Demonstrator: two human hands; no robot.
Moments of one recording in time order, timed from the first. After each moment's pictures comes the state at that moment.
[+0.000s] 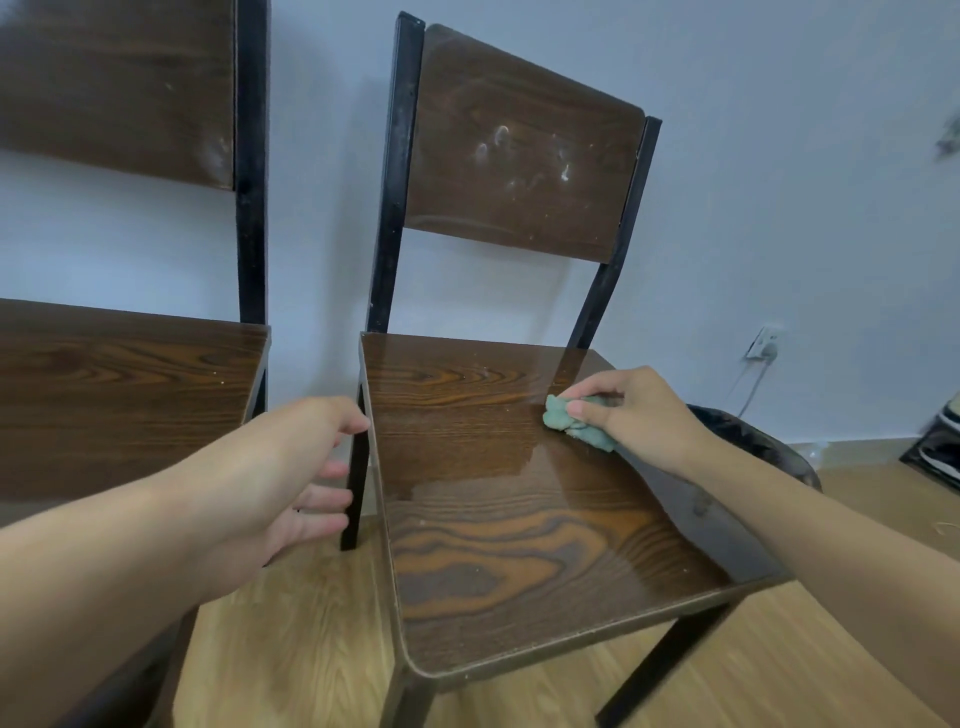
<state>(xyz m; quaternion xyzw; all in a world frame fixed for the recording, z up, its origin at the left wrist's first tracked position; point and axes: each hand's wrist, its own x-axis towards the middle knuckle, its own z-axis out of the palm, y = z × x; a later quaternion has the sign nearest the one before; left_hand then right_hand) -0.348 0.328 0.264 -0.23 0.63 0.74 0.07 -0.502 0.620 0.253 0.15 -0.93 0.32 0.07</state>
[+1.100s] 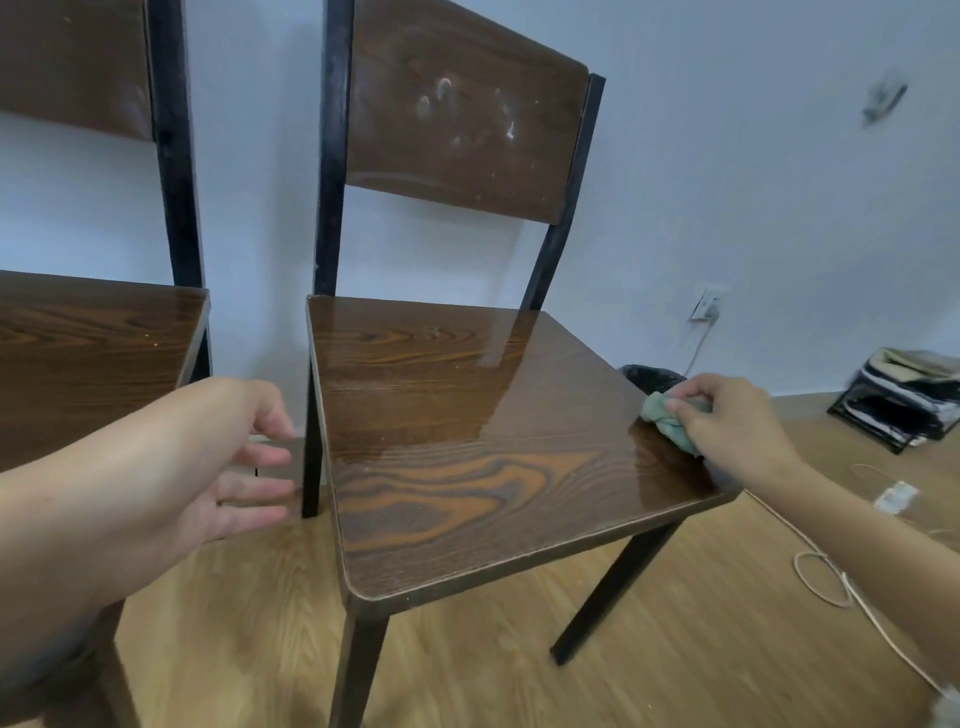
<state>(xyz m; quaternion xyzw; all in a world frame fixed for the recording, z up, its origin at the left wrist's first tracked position) -0.329 0.325 0.250 -0.25 0.63 0.73 0.05 -0.432 0.721 0.253 -0.08 -0.96 0.21 0.19</state>
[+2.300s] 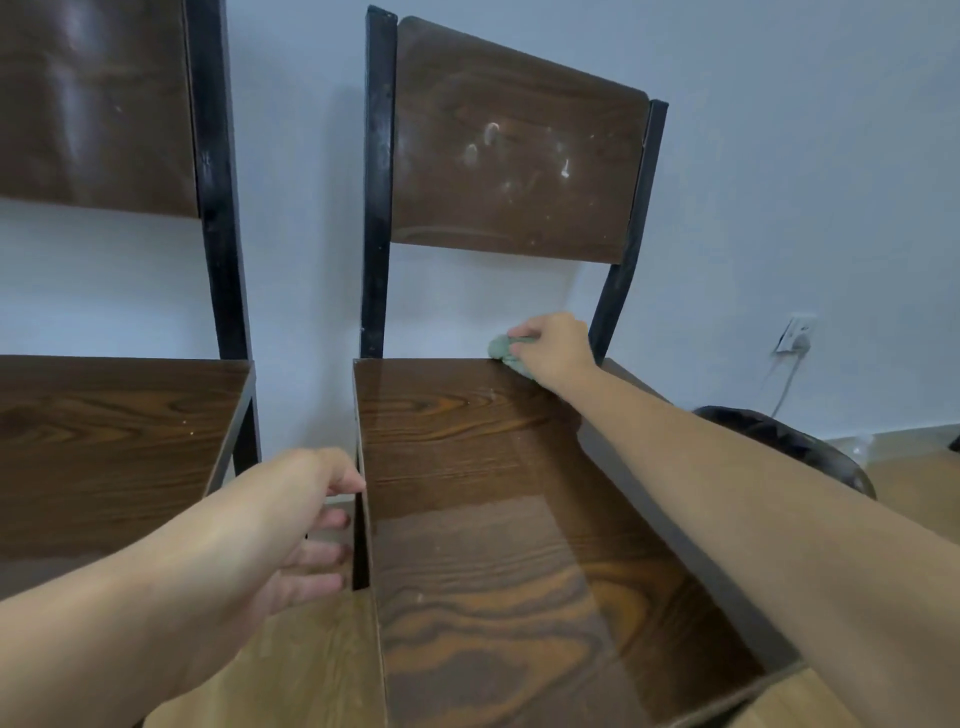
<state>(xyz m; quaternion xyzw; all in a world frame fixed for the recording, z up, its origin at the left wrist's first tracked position) -0.371 0.334 0.262 -0.24 0.63 0.73 0.09 -0.625 0.527 0.251 0.05 -0.92 0.35 0.15</state>
